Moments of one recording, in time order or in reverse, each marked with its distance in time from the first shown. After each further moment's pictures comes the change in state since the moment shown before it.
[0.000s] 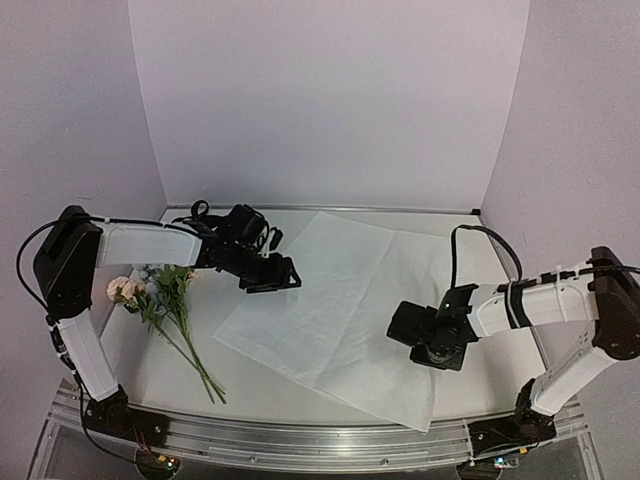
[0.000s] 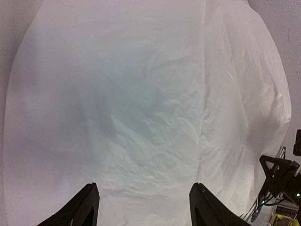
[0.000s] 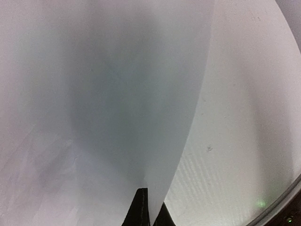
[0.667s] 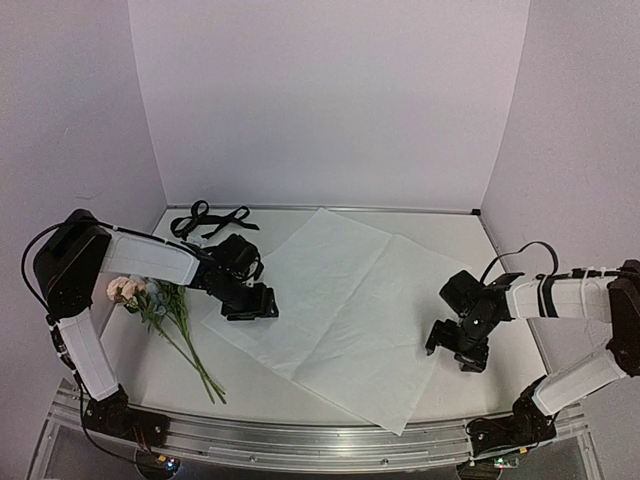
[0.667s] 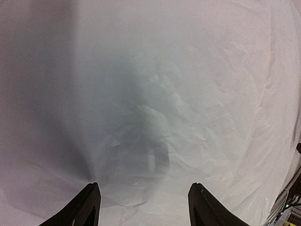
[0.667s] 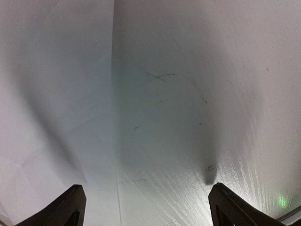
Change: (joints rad) left arm 0.013 -0.005 -0.183 -0.019 -0.095 -0.042; right arm -0.449 -0.152 -0.170 0.164 -0.482 -0.331
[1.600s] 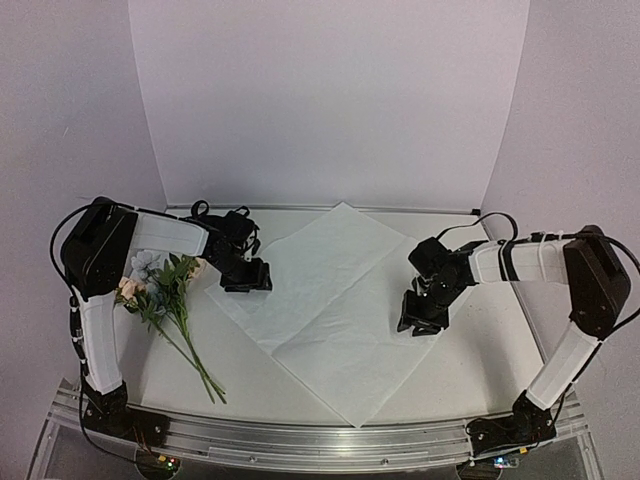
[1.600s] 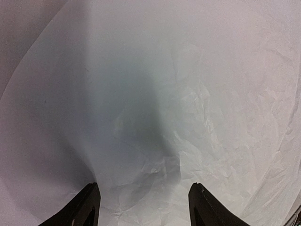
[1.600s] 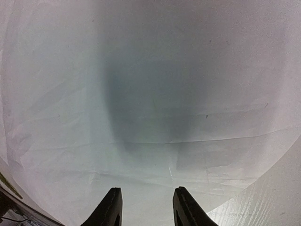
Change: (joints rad) left arm 0.163 0.215 0.277 -0.079 -0.006 0.184; right arm 0.007 0.302 0.344 0.058 -0.176 -0.288
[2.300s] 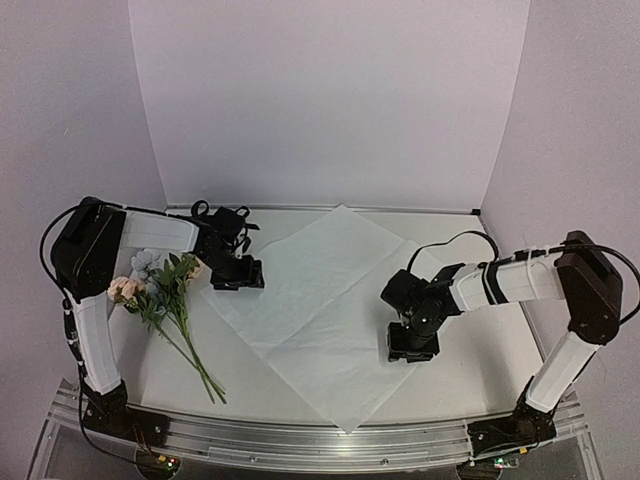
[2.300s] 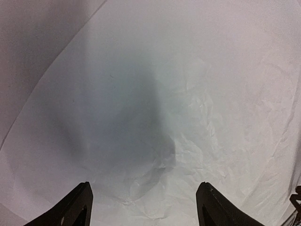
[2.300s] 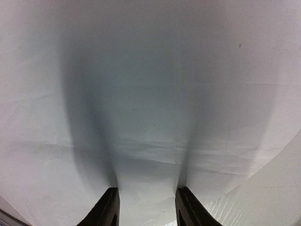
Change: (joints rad) left arm 0.034 -0.055 -0.021 -0.056 -0.010 0.017; right arm 0.250 0.009 -0.064 -0.017 0.161 0.105
